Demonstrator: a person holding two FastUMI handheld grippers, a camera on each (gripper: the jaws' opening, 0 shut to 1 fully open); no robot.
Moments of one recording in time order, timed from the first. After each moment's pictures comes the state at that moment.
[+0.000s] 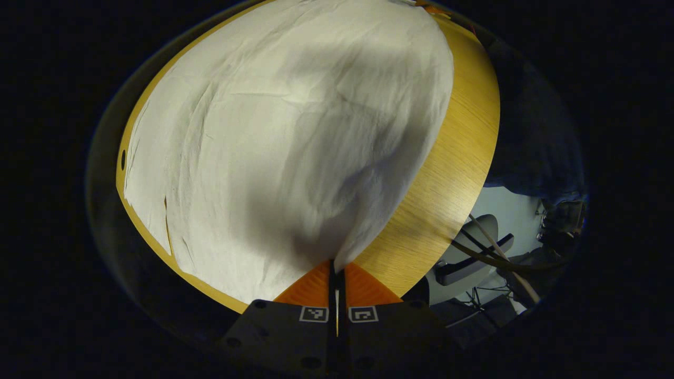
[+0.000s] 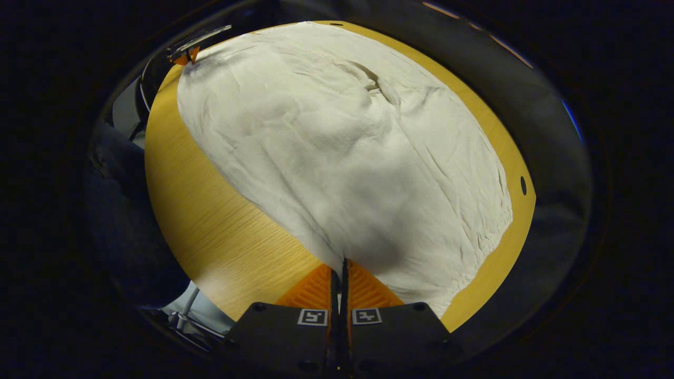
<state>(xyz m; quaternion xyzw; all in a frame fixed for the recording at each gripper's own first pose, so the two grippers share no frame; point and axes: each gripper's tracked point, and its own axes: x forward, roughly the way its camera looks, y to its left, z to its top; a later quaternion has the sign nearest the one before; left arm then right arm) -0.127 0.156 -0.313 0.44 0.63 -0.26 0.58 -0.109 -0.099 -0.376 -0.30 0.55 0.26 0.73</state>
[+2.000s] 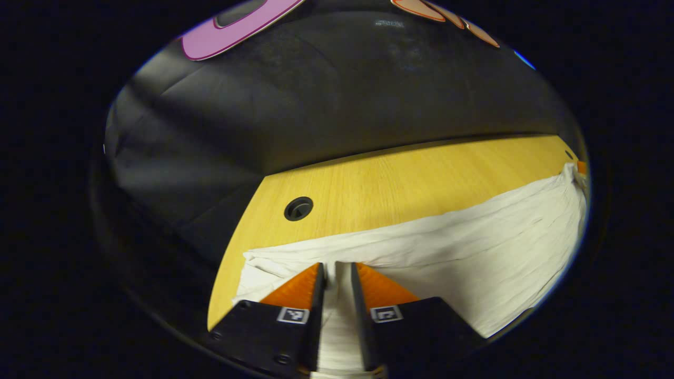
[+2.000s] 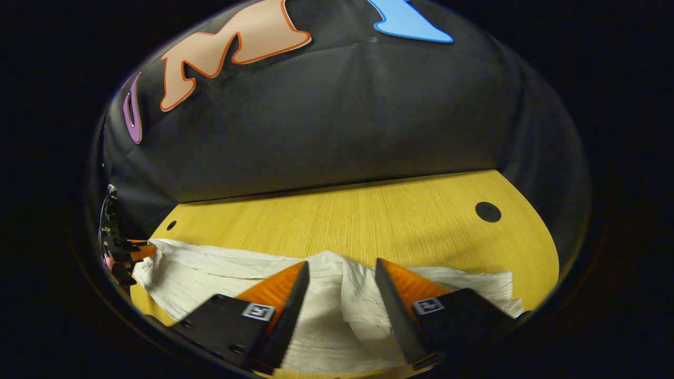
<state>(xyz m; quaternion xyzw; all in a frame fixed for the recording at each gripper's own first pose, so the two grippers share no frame) 0.416 0.087 -0.225 0.16 0.28 0.10 0.94 0.265 -0.081 -0.315 0.11 0.32 0.00 0.94</state>
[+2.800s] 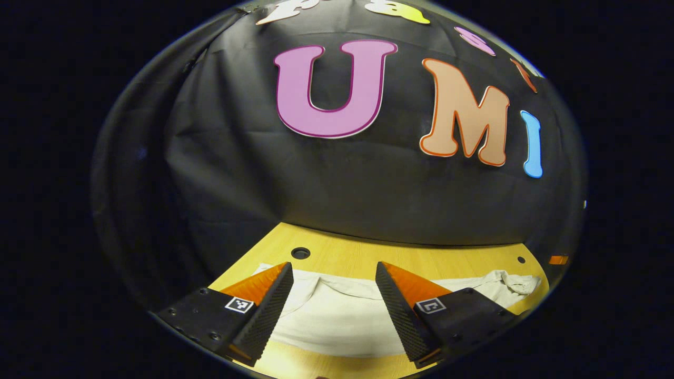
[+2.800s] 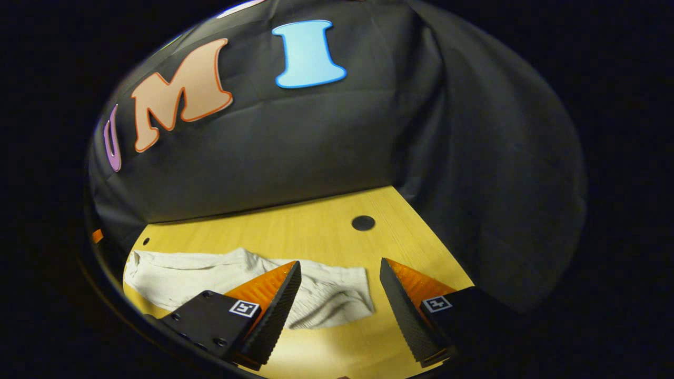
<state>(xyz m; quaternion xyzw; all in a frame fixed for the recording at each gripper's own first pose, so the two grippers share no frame) 0.404 0.044 -0.125 0.02 0.08 0.11 0.99 0.142 -0.271 -0.250 0.10 0.30 -0.14 0.94</state>
